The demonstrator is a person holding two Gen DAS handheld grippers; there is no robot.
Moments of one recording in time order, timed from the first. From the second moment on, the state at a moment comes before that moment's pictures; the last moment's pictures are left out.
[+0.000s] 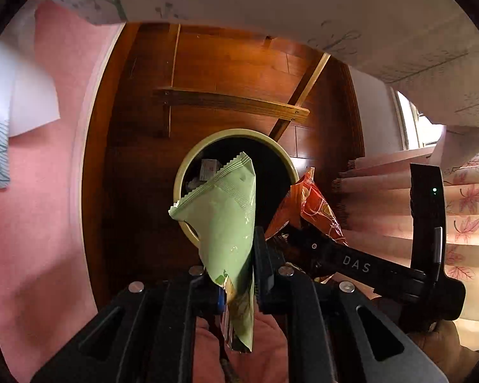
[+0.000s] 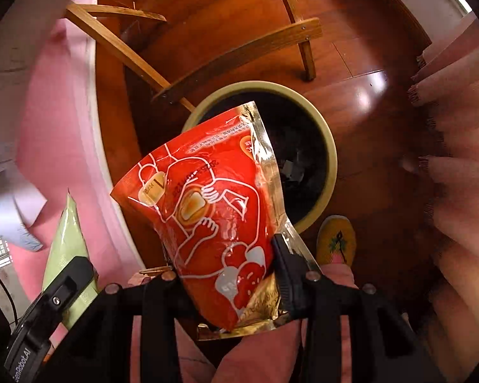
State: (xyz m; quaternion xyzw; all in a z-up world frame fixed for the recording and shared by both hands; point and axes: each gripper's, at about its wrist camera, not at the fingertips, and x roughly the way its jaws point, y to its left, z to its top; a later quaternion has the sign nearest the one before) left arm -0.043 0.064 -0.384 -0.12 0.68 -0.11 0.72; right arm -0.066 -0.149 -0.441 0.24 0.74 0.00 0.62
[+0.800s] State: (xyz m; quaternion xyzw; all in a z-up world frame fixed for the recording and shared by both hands) left arm -0.037 0.068 -0.356 -0.07 0.65 -0.05 0.76; right arm -0.051 -0.153 -0.408 0.20 0.72 0.03 0.67
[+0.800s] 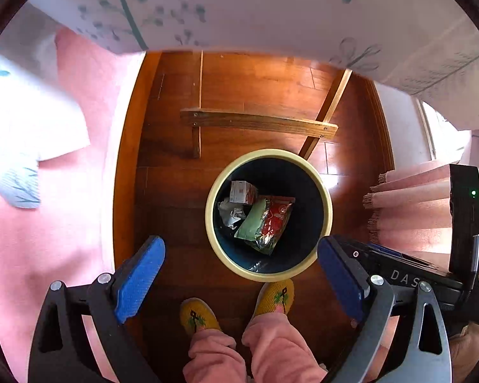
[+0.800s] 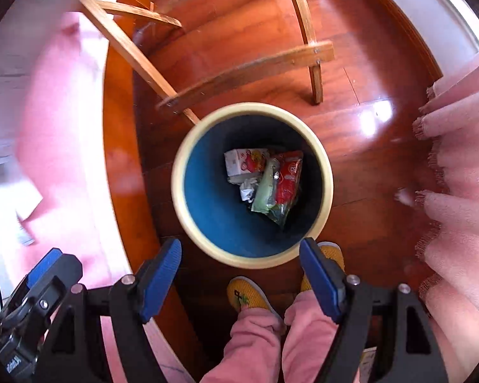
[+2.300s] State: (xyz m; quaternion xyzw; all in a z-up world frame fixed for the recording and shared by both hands) left arm 0.124 0.163 0.011 0.00 0.44 0.05 0.89; right arm 0.181 -0.062 -0.051 0.25 0.53 0.16 0.79
